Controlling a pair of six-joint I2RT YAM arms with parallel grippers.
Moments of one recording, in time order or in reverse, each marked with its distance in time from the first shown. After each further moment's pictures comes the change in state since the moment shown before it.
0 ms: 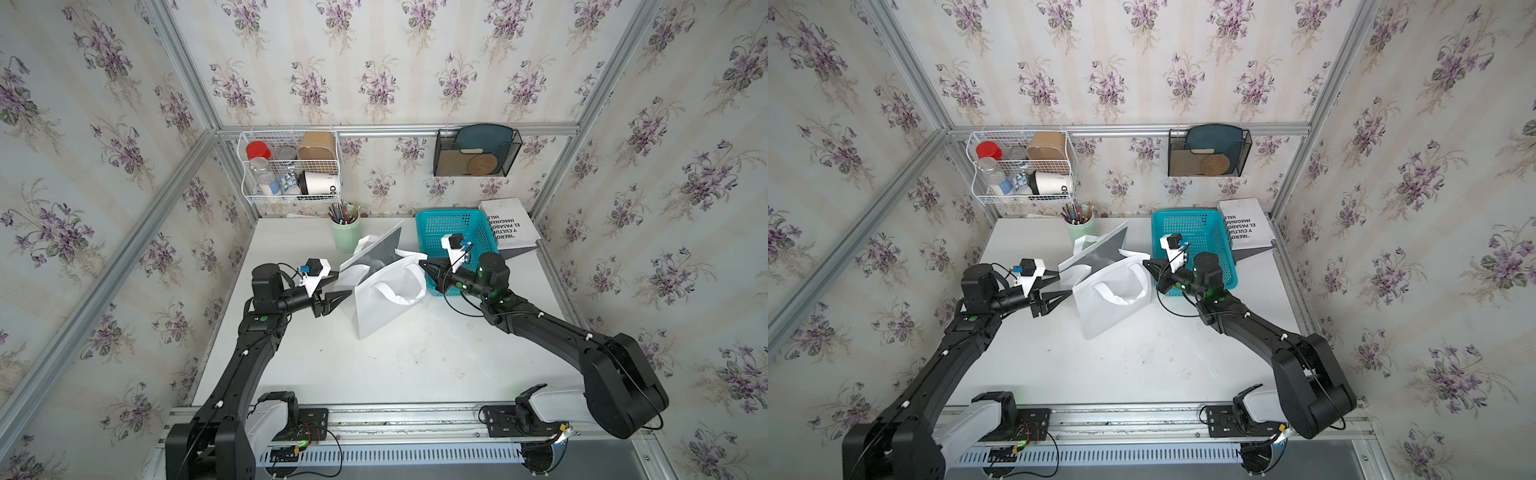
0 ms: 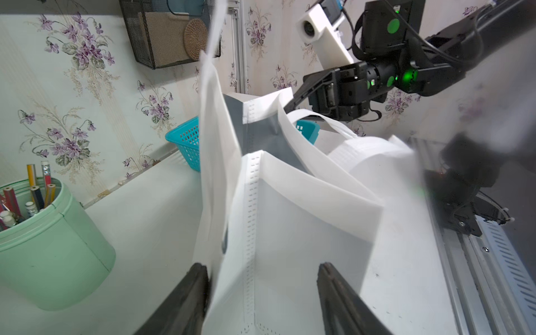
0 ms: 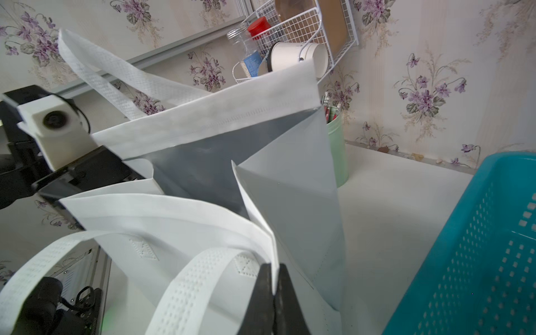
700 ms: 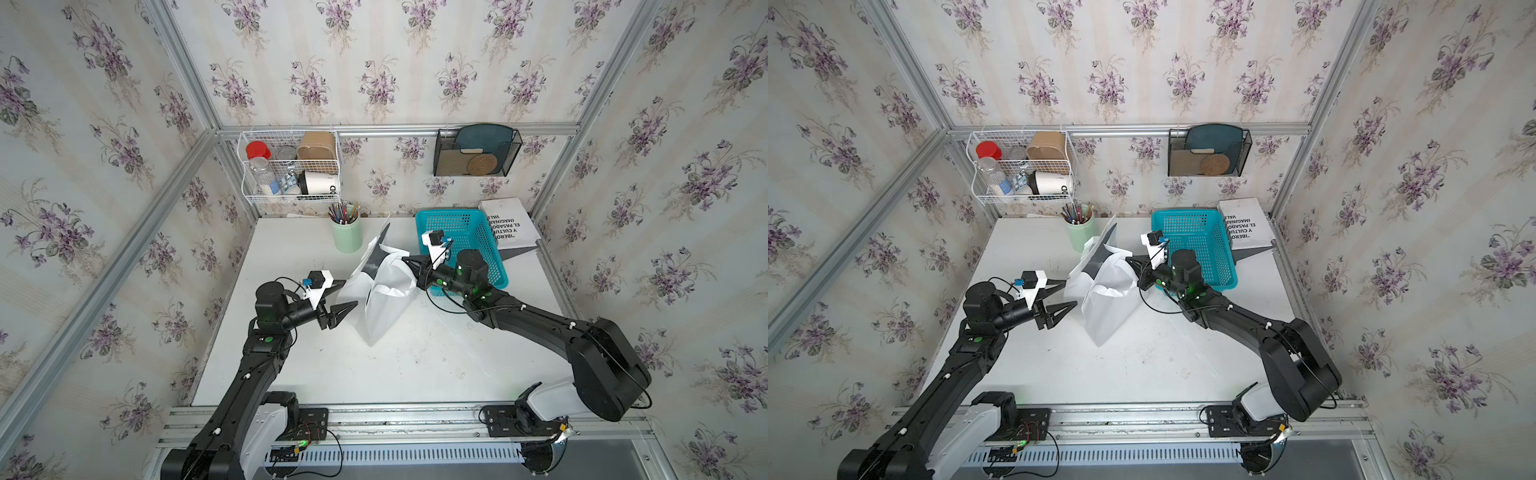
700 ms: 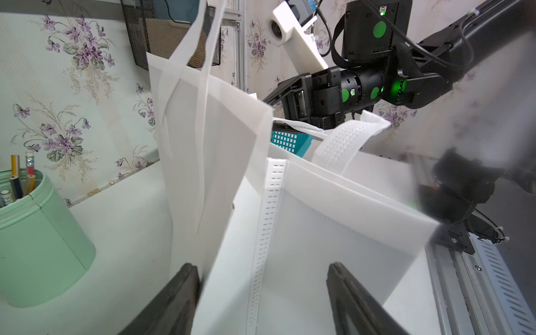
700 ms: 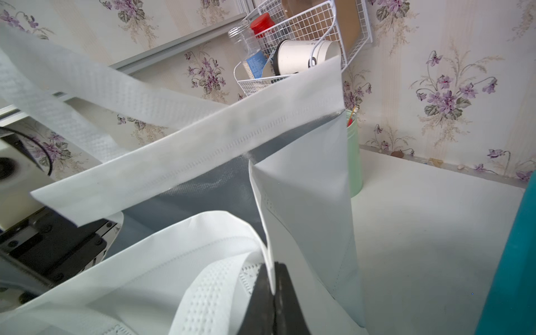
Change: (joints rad) left arm -0.076 -0.106 -0.165 0.234 -0.081 -0.213; right arm 0.145 0.100 0.106 -0.008 0.157 0.042
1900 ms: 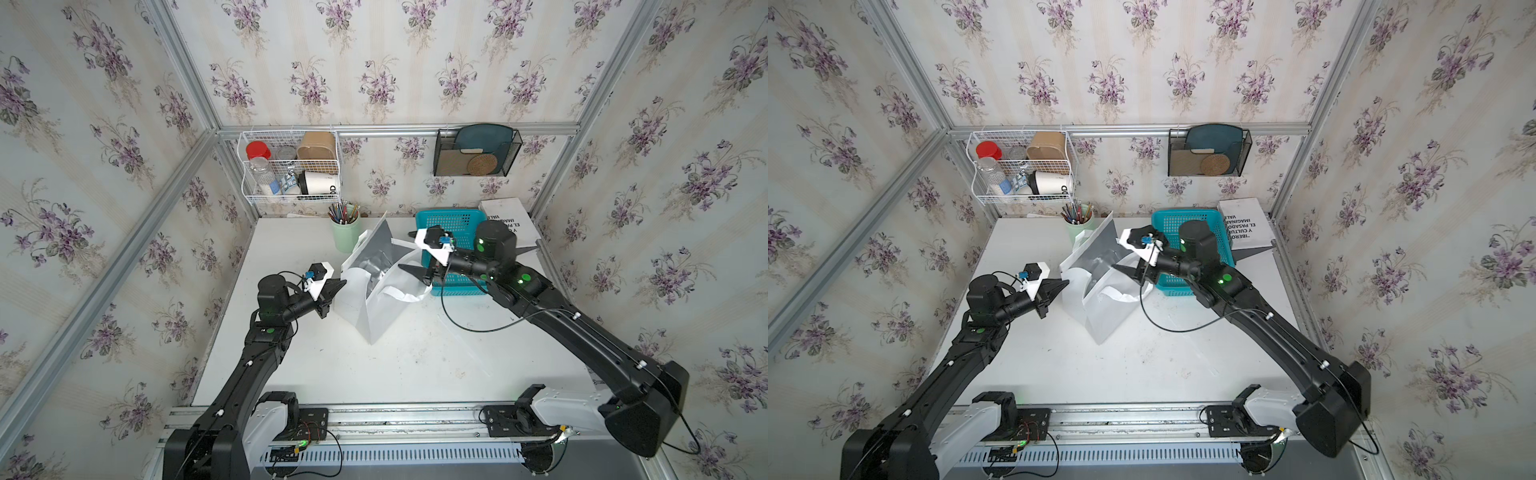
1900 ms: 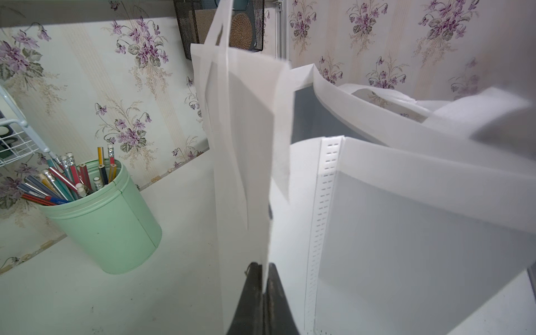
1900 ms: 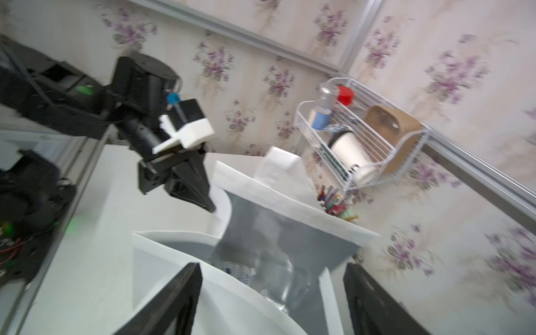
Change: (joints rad) left arm 0.009 0.101 0.051 0.012 -0.166 0.126; right arm 0.071 -0.145 0.452 -0.720 -0.204 -0.826
